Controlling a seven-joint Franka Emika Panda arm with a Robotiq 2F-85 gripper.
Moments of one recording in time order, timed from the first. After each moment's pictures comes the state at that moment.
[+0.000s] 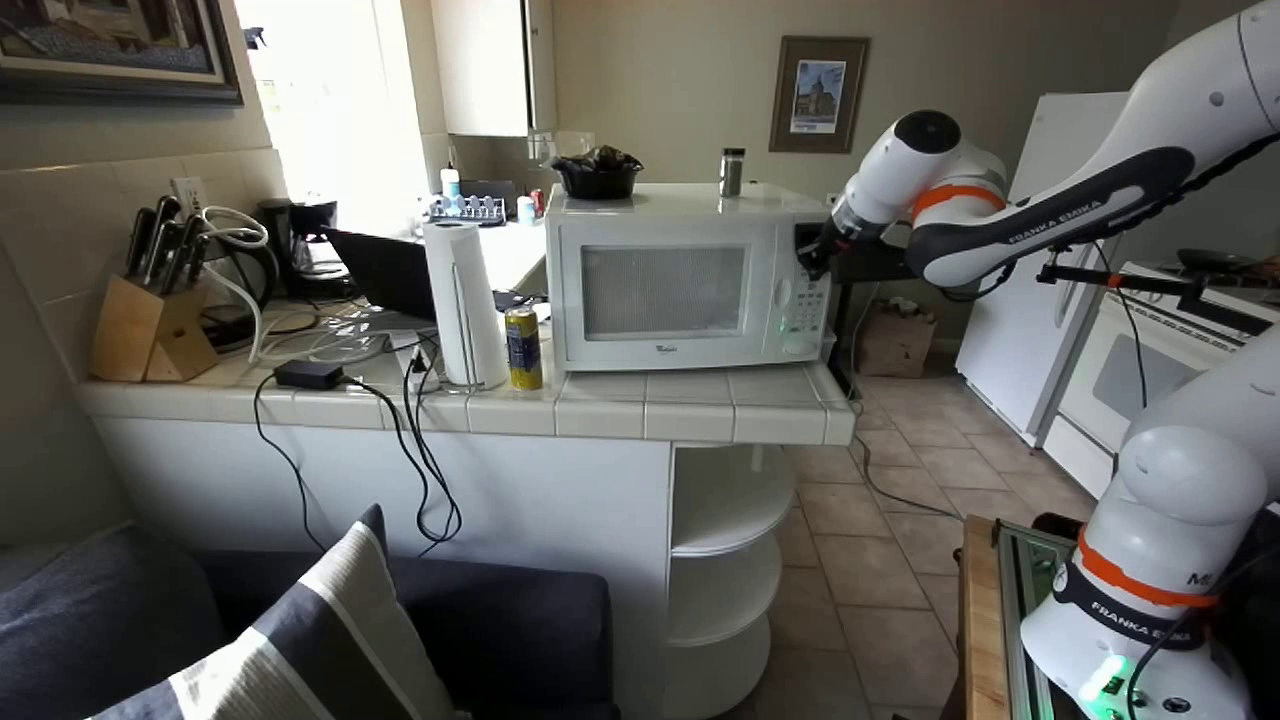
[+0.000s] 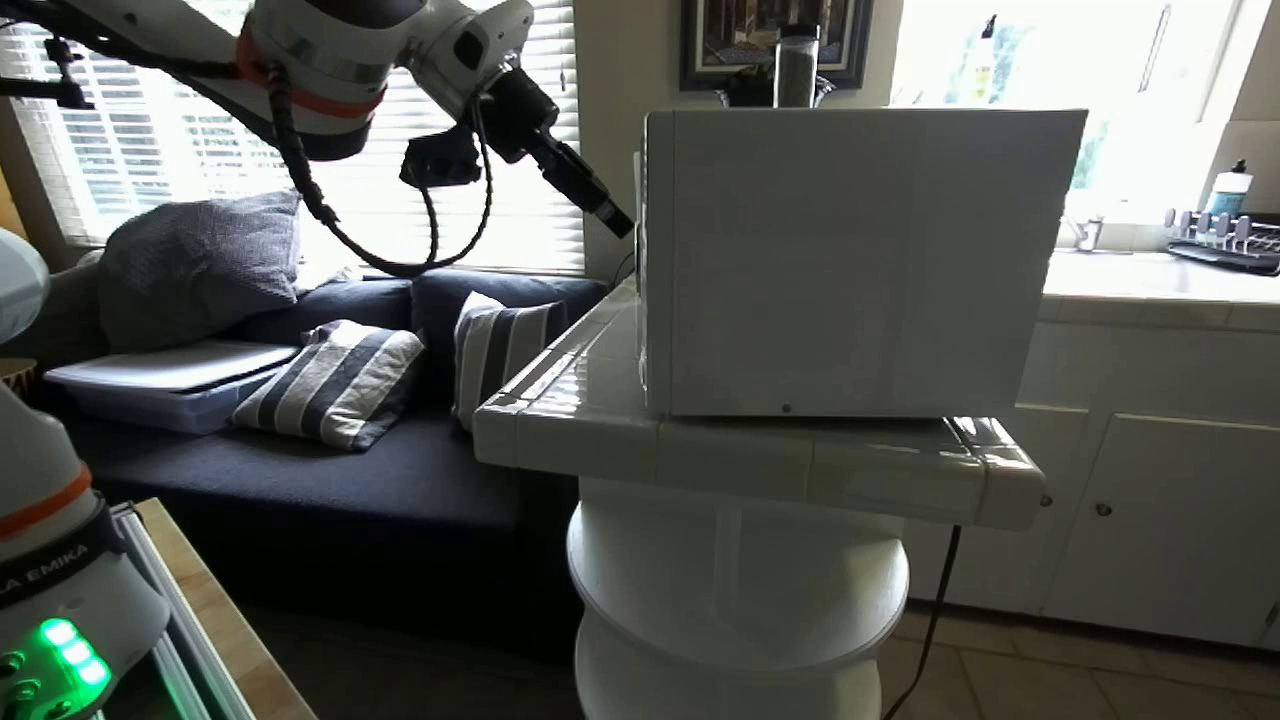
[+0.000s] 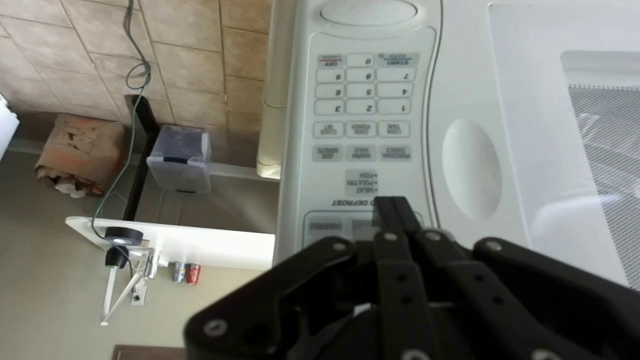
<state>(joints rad) -0.42 -0.46 -0.06 -2.55 -0.93 2.68 1.12</state>
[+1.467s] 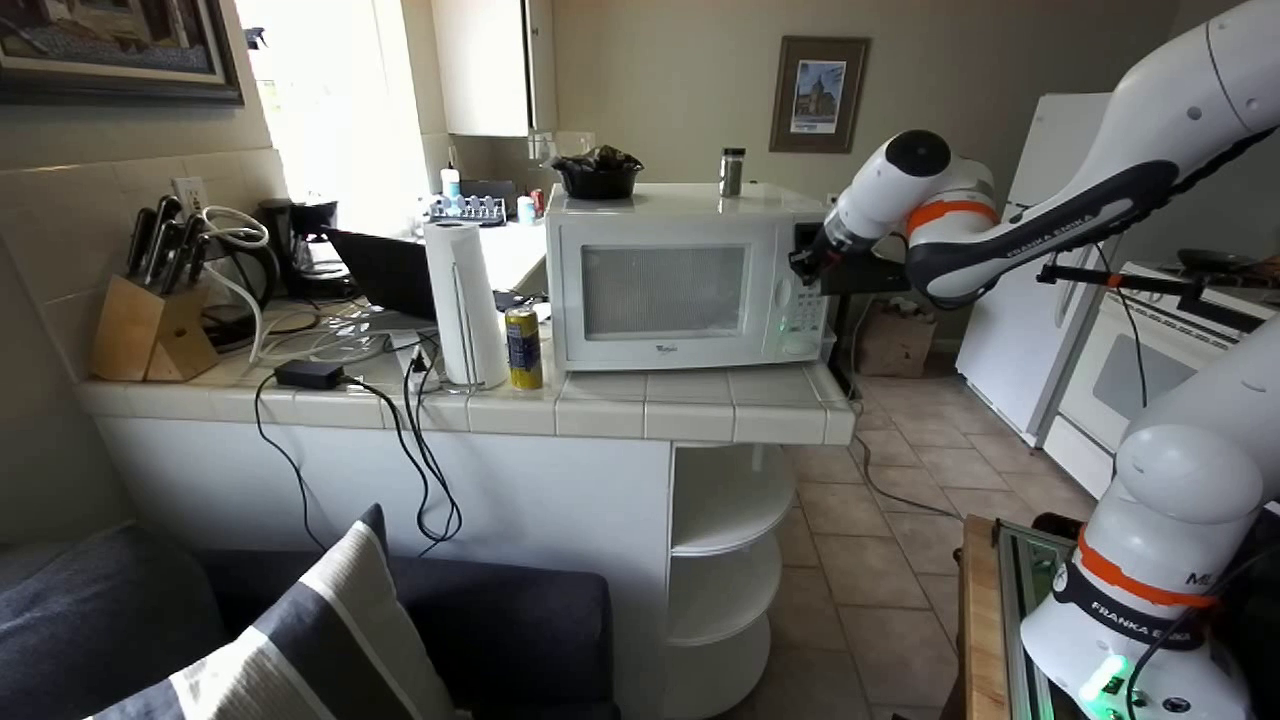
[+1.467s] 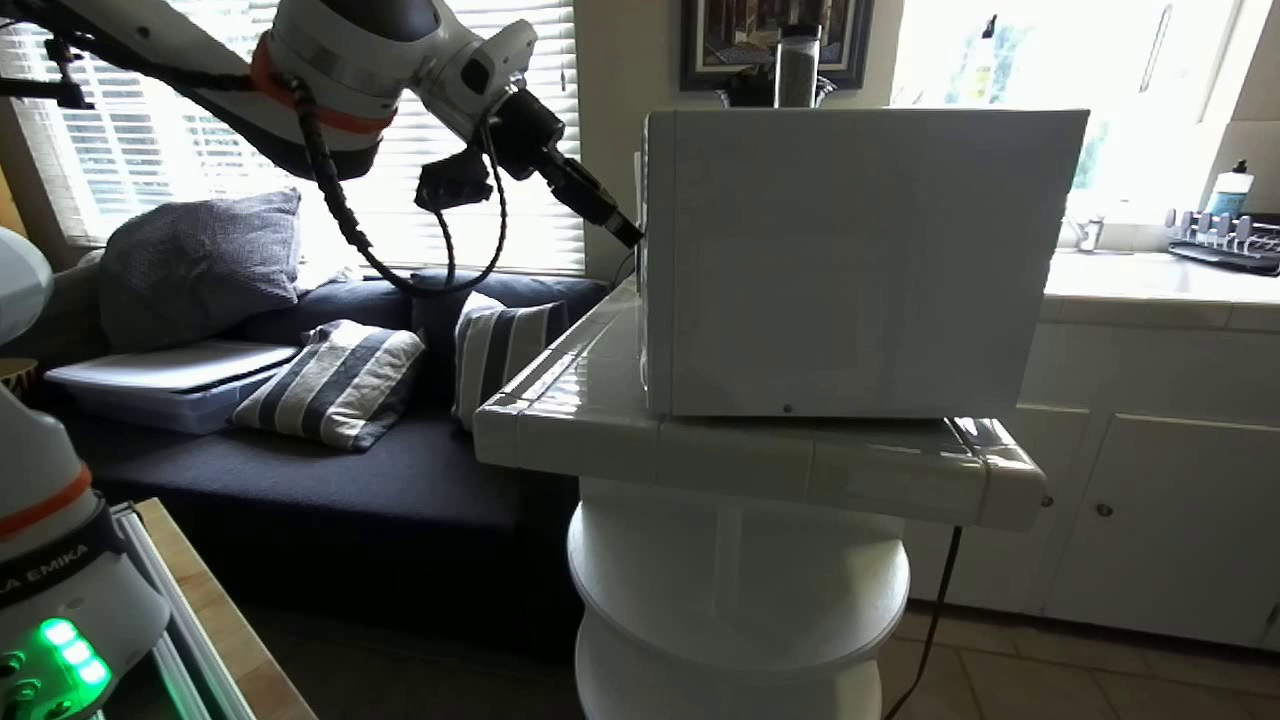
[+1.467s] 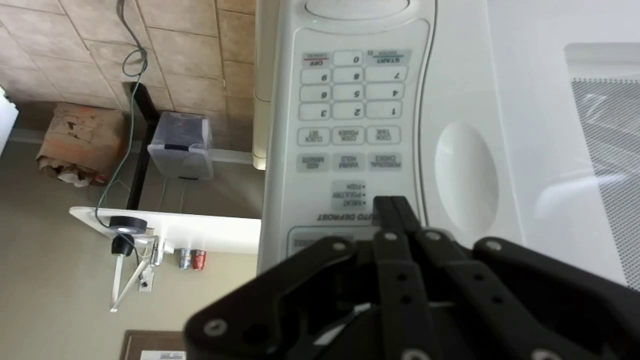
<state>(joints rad) -0.44 -0.42 -0.05 -2.54 -1.09 2.73 1.30</state>
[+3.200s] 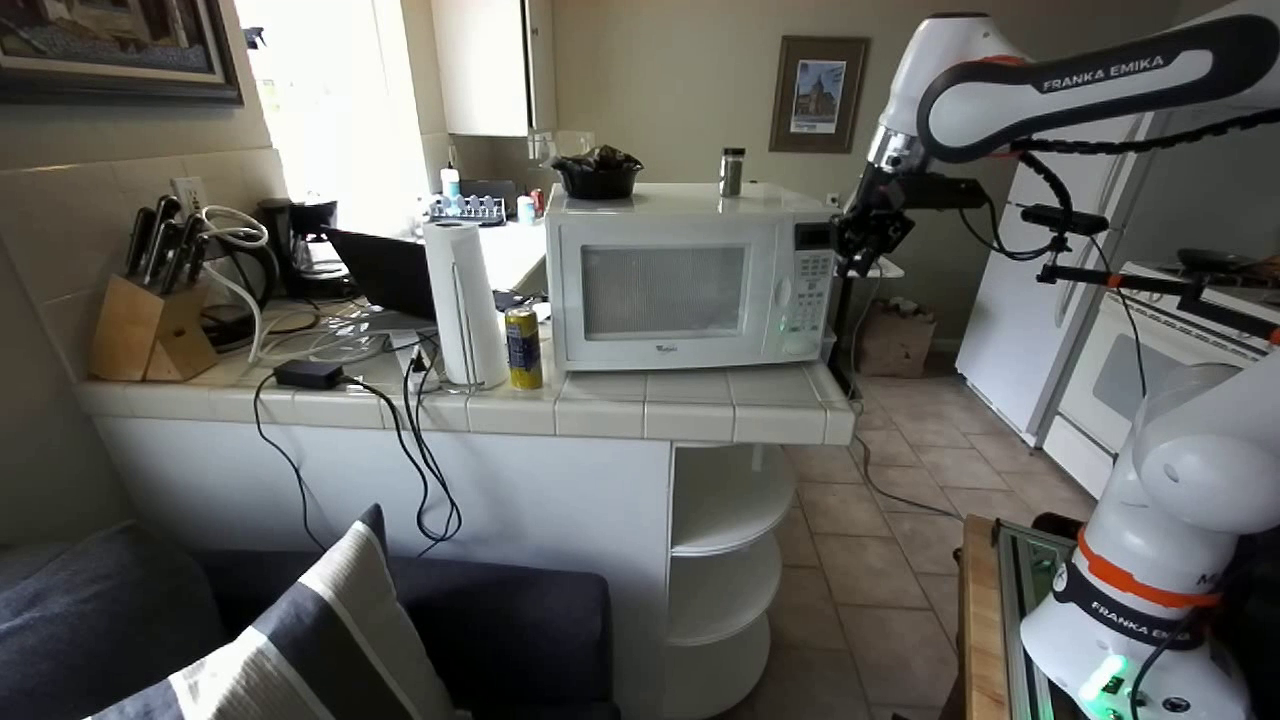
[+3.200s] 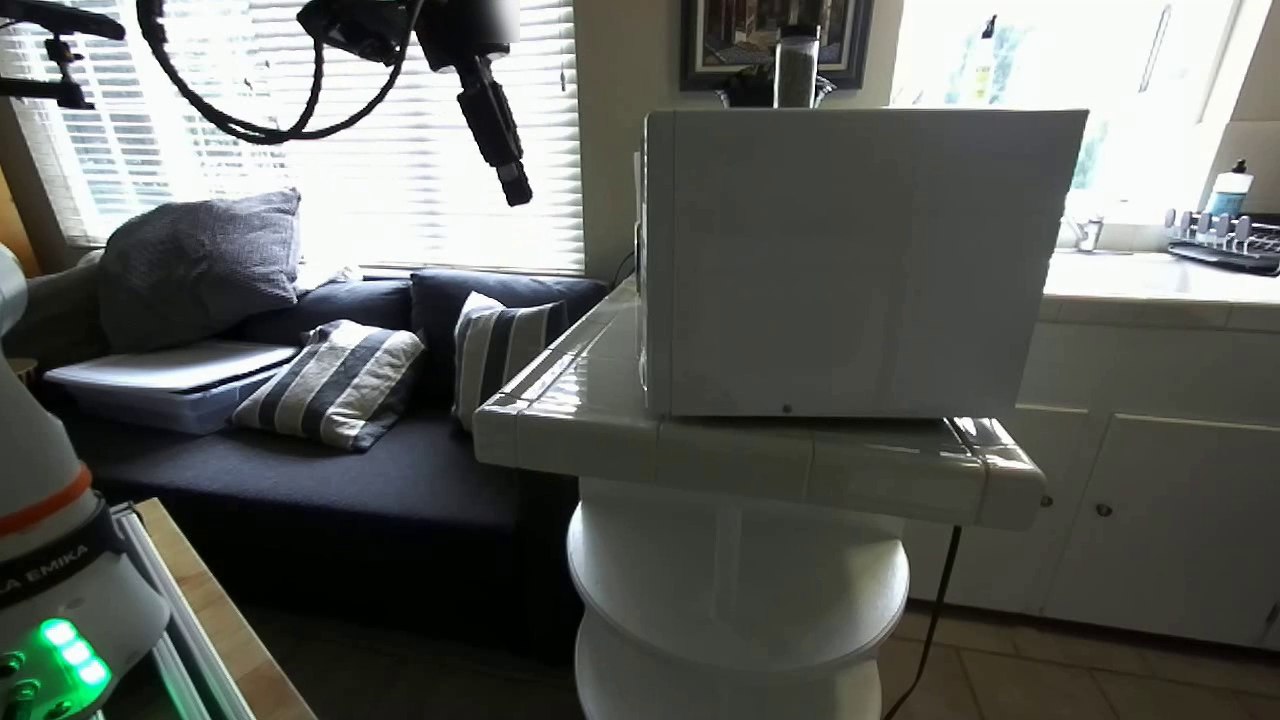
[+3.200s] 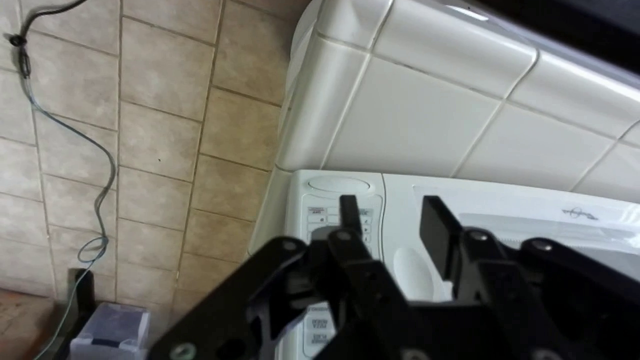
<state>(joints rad) -0.25 -0.60 -0.15 -2.38 -0.22 2.05 0.46</state>
